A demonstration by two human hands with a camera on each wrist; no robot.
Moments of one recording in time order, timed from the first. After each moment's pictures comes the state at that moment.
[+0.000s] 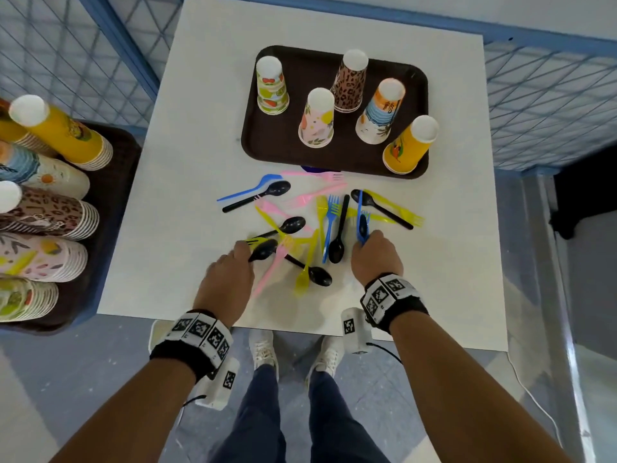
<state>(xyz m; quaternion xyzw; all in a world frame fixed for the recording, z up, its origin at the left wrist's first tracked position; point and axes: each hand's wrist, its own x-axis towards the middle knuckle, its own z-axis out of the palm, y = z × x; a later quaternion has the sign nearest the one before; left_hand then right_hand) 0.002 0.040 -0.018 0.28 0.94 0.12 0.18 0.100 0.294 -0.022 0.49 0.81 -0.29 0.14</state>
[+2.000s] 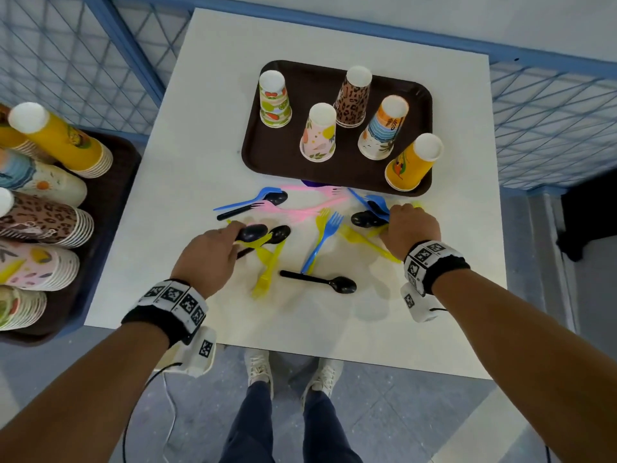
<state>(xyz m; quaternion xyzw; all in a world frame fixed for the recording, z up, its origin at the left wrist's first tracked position) -0.066 0.053 -0.007 0.33 0.92 0.11 0.17 0.061 0.401 -0.022 0.29 0.94 0.00 0.21</state>
